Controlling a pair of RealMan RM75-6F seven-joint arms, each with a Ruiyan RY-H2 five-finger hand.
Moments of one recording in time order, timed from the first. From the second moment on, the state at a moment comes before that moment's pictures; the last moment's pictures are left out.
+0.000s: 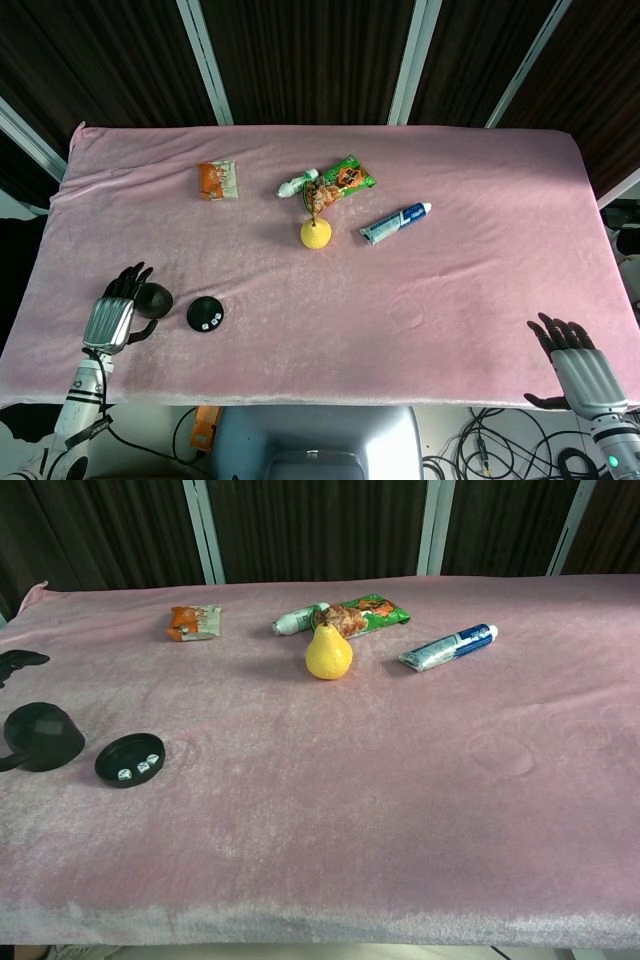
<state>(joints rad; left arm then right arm) -0.36 -1.61 -0.07 -0.98 1.44 1.27 -0.12 0.13 -0.90 -0.08 -1.86 -1.39 1.20 -0.27</state>
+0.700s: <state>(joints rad) -0.24 -1.33 -0.01 -1.25 1.55 1.52 0.05 0.11 -0.92 -0.08 -1.85 -1.42 1.23 -0.27</state>
